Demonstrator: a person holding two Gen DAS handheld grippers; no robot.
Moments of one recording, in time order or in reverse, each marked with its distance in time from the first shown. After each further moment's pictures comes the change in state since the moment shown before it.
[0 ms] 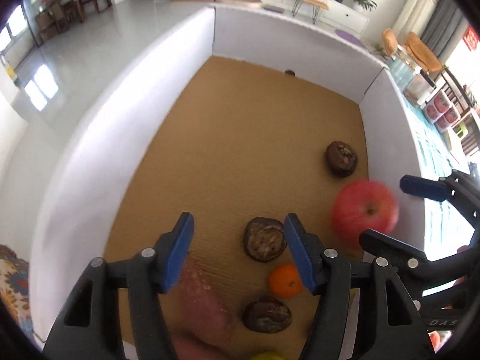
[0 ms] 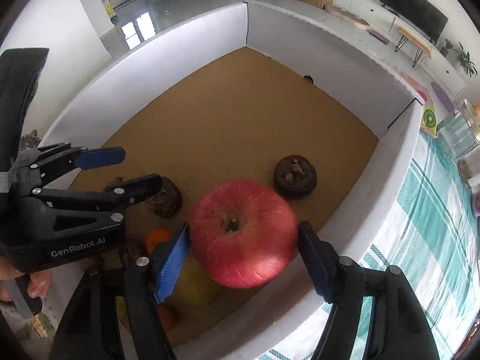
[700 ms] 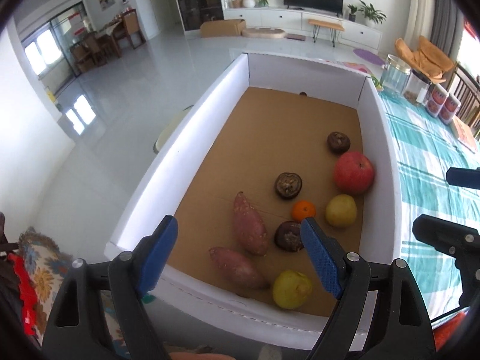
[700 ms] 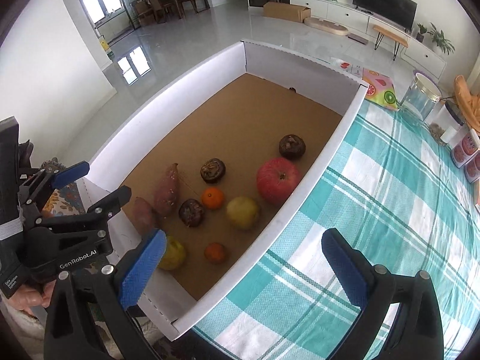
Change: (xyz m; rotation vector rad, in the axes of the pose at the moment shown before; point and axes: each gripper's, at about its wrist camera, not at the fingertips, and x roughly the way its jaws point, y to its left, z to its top) left arm -0.119 -0.004 -0.076 0.017 -0.132 0.190; right arm -0.104 0.032 -0.076 0.110 -0.088 0.029
